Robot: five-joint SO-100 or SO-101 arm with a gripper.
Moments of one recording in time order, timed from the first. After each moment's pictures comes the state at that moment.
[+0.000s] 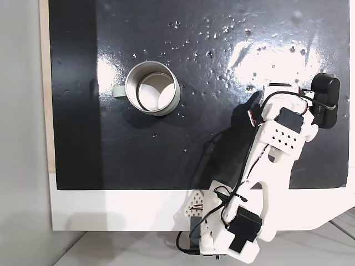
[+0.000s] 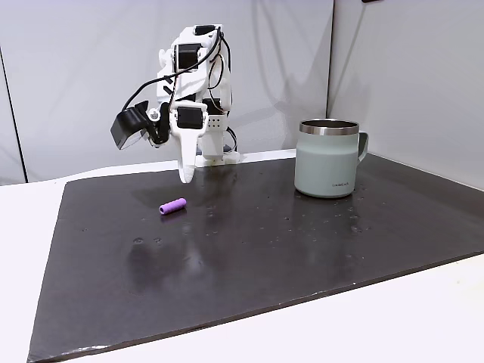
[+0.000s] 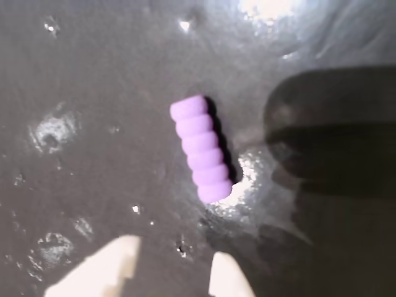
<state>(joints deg) 24.3 93.1 108.2 52.2 -24.3</state>
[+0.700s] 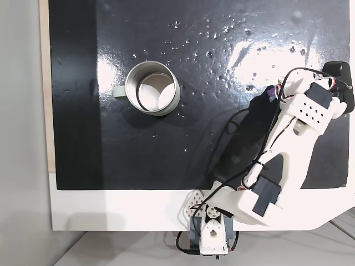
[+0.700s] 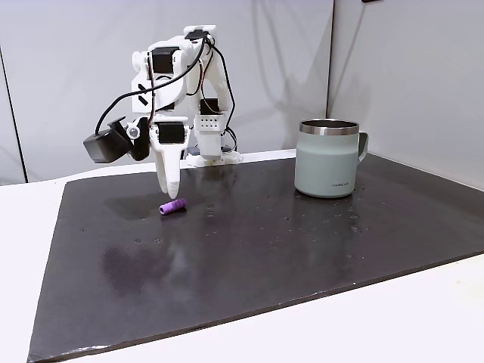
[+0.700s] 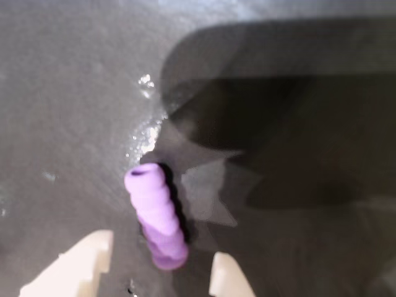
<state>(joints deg) 29.2 69.7 80.0 69.5 -37.9</state>
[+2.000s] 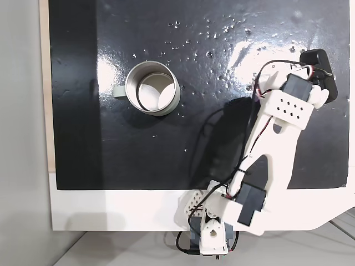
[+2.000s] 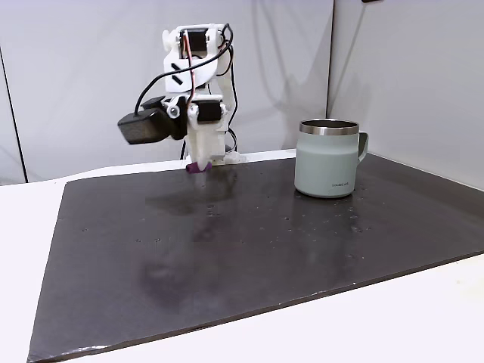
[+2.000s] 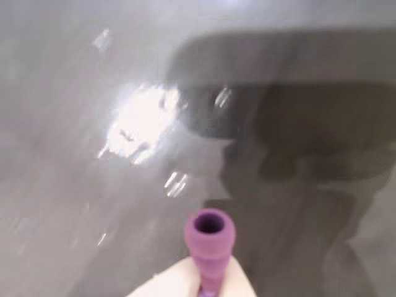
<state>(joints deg) 17.9 81.3 83.3 78.4 -35.1</state>
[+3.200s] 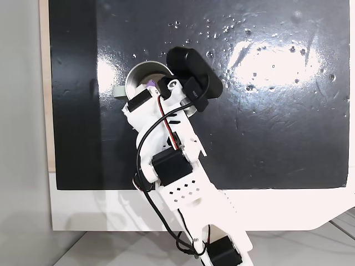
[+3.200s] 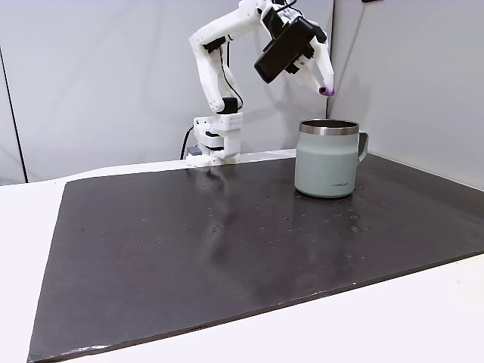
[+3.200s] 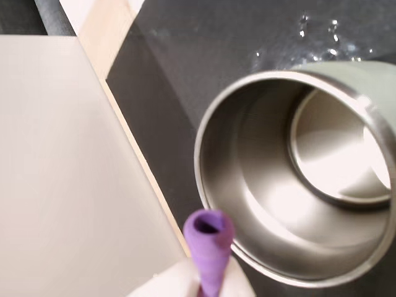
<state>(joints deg) -30.1 116.5 98.0 65.3 -6.9</state>
